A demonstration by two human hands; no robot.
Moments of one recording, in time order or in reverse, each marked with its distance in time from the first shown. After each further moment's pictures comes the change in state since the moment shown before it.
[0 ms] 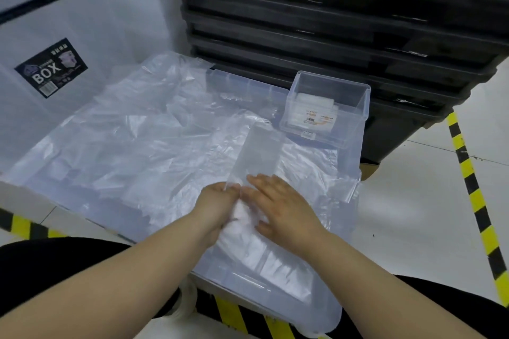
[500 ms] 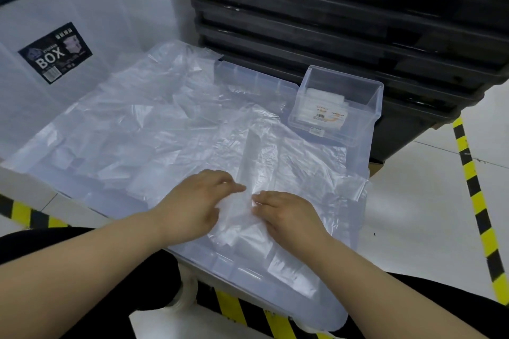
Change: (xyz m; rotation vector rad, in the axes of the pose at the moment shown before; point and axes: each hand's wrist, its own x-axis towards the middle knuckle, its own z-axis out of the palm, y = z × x) left_hand 0.008 0.003 -0.067 1.387 -0.220 0.981; right_hand -0.007 -0.007 0.012 0.140 0.015 -0.040
